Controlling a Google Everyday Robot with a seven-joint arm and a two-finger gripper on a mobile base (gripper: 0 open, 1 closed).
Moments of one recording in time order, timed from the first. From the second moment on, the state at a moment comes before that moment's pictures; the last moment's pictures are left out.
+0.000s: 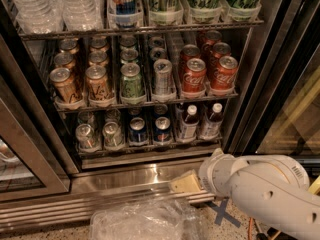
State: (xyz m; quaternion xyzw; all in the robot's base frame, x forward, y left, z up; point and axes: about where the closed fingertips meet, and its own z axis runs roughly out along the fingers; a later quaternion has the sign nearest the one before) arm 0.457 -0.109 0.681 -0.28 0.89 0.06 0.34
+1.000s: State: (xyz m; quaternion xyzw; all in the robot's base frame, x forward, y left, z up) arm 0.490 -0.198 0.746 -0.17 0.87 0.02 0.46
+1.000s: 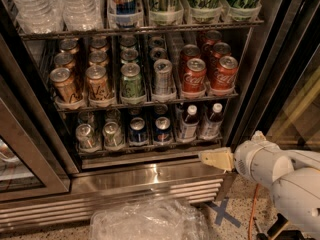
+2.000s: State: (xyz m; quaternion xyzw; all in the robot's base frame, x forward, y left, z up) arm 0.440 -0.151 0.705 -0.15 0.83 0.07 0.53
